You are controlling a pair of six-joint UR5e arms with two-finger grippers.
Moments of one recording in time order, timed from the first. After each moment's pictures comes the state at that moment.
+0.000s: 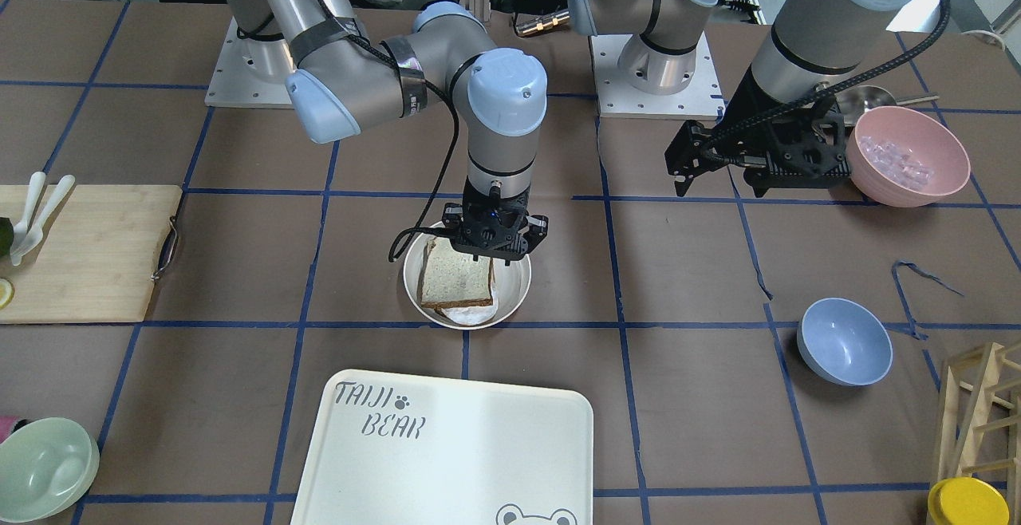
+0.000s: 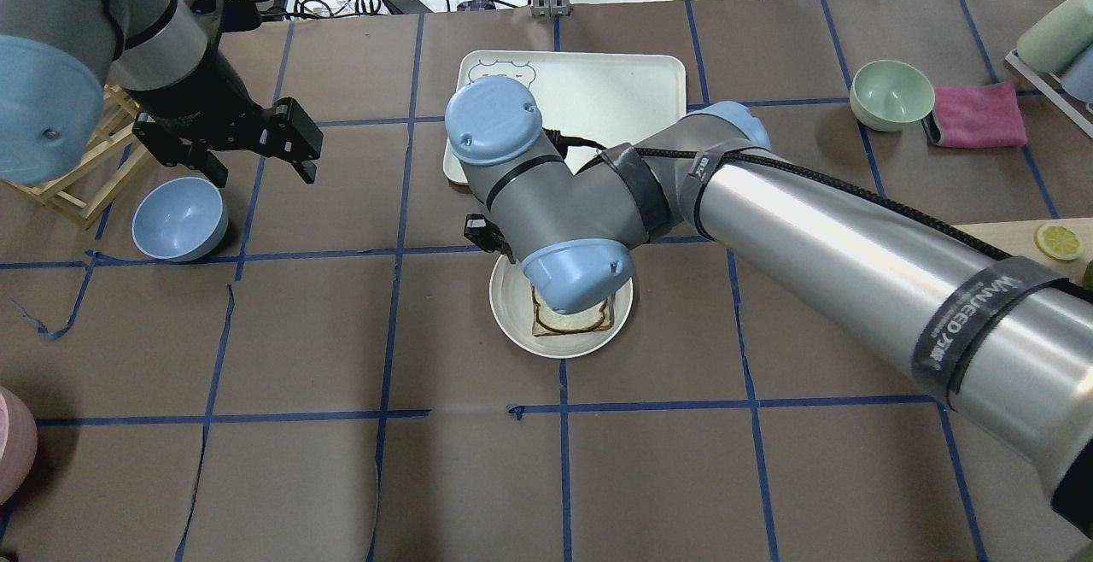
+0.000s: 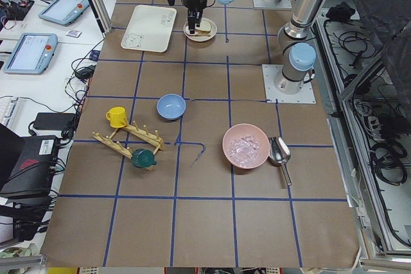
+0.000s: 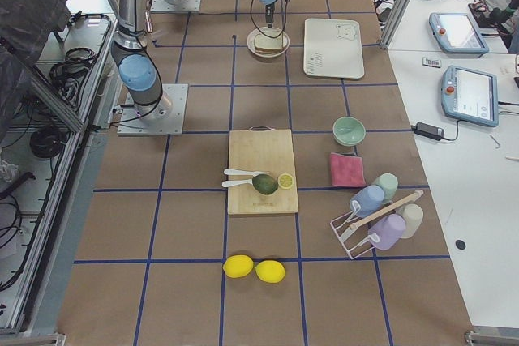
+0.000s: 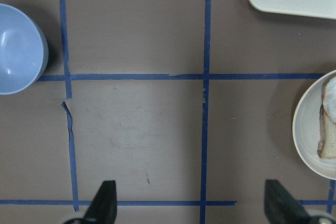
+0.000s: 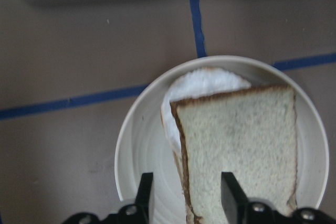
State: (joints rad) left arm -1.48 -1.58 -1.66 -1.48 1.58 0.09; right arm 2.06 -1.18 1.66 -2.14 -1.62 0.63
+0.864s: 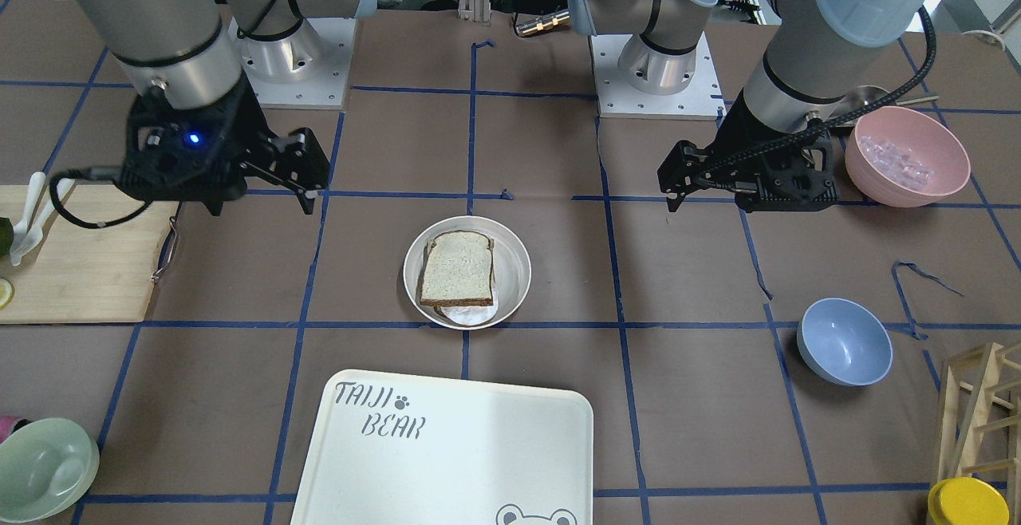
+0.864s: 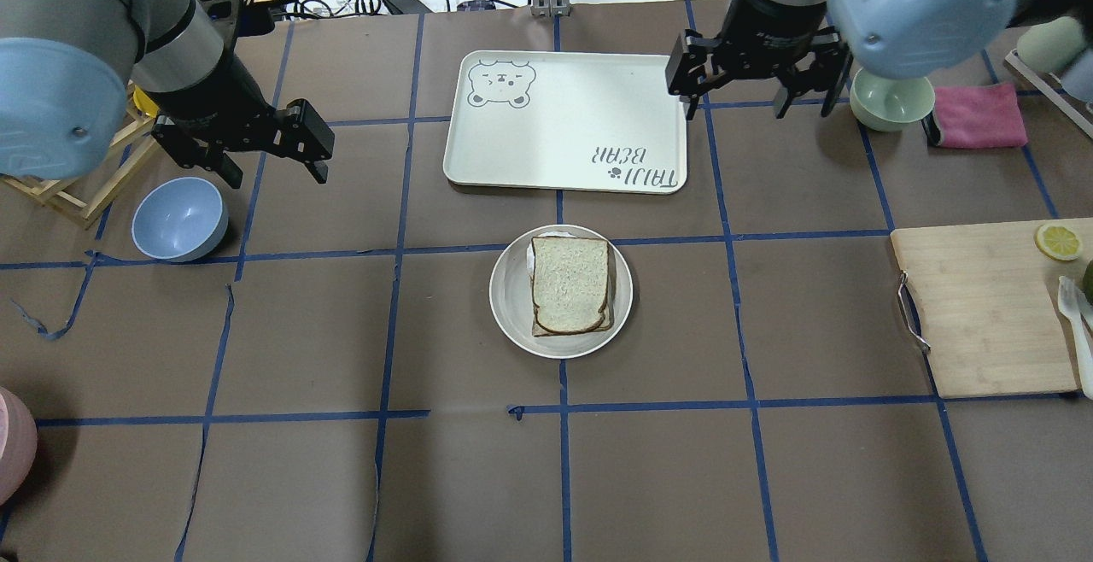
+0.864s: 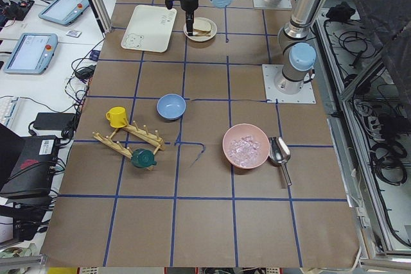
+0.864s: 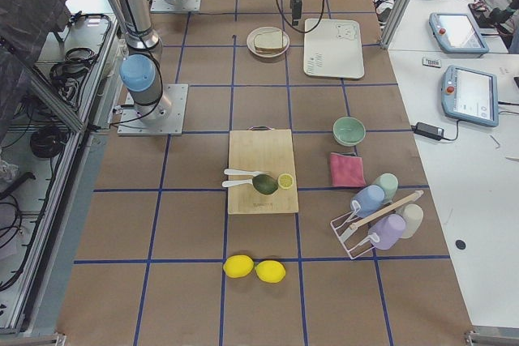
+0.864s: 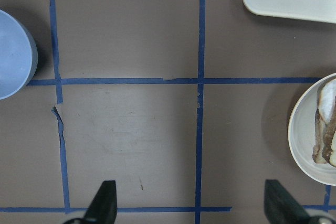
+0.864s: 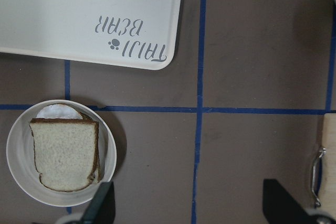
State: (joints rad) left arm -1.48 -1.62 -1.68 -1.45 1.56 0.07; right arm 1.62 -1.48 1.49 -1.65 -1.58 0.00
